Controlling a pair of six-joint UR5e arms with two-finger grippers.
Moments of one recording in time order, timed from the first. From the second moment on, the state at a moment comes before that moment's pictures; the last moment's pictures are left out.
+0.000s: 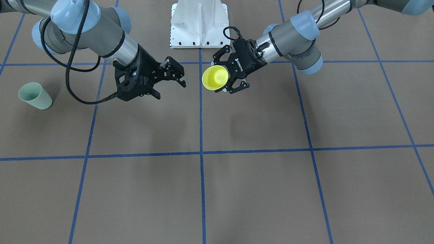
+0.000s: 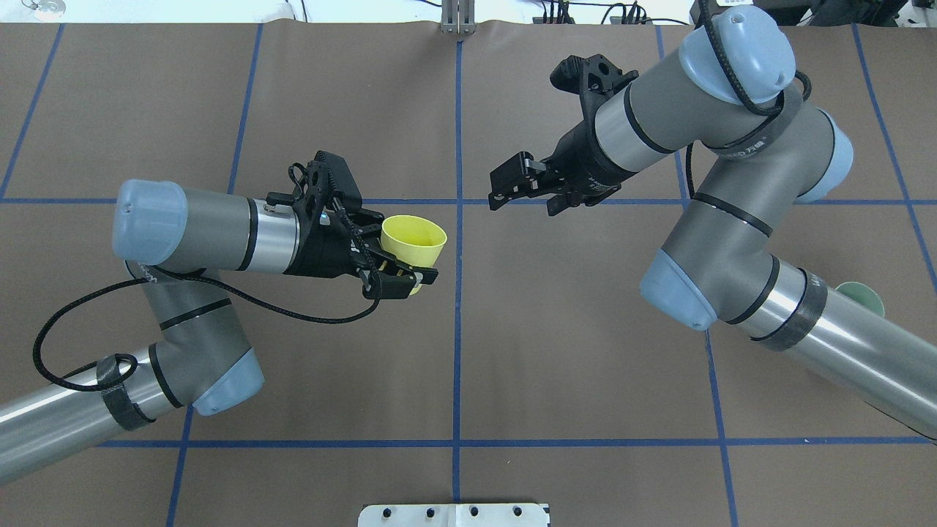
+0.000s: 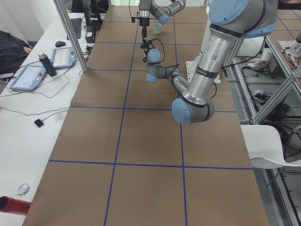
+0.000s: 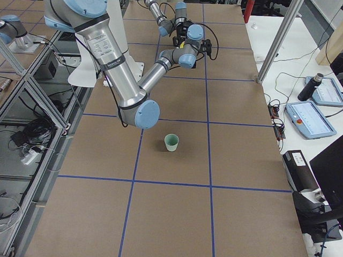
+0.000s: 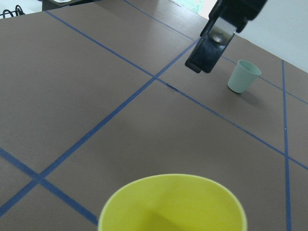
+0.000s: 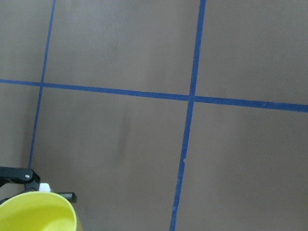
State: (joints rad) left arm -0.56 -2.08 -1.59 -2.79 -2.01 -0.60; right arm 0.75 -0.99 1.75 -1.14 2.27 1.17
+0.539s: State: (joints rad) left arm -0.51 -2.12 -1.58 -2.81 -2.00 -0.60; right arm 0.75 -0.98 1.75 -1.14 2.34 1.17
